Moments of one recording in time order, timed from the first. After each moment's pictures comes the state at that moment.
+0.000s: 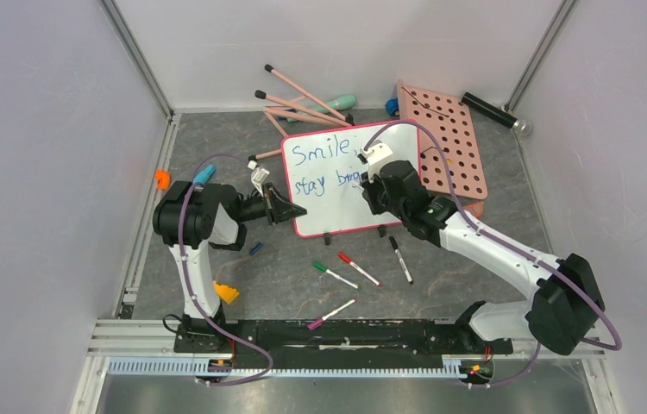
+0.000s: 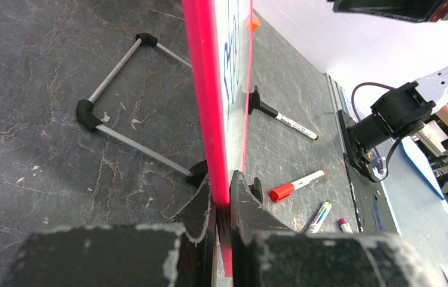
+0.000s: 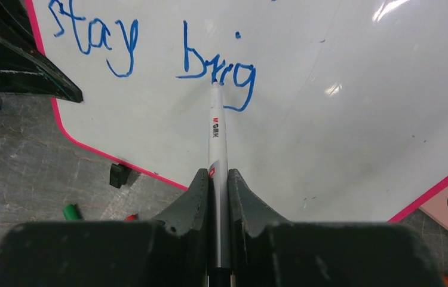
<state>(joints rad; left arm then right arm) -0.11 2.07 0.58 1.52 1.19 -0.62 0.70 1.32 0.94 -0.18 0.17 0.06</state>
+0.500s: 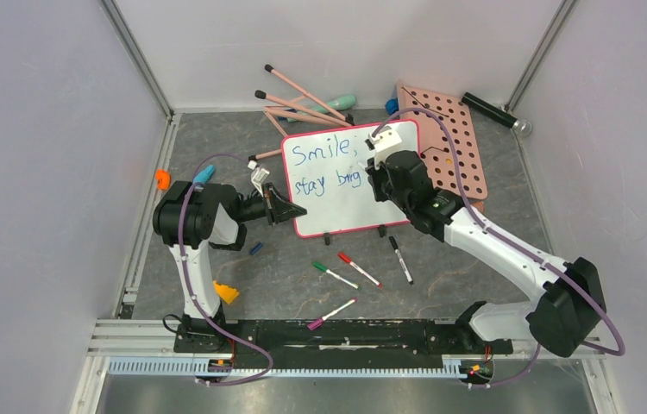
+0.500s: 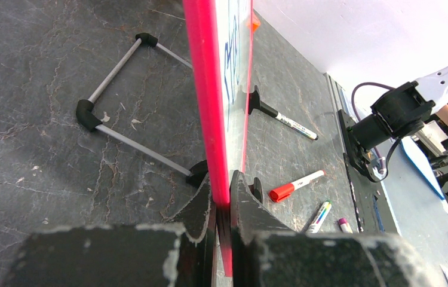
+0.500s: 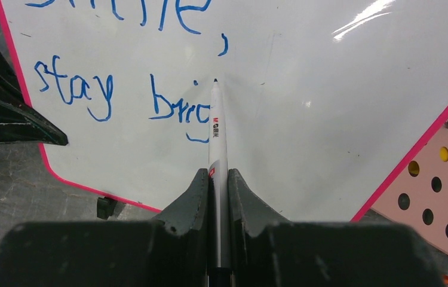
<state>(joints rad) -0.11 2.07 0.58 1.52 1.19 -0.62 0.68 1.30 1.02 -0.18 0.25 0.05</state>
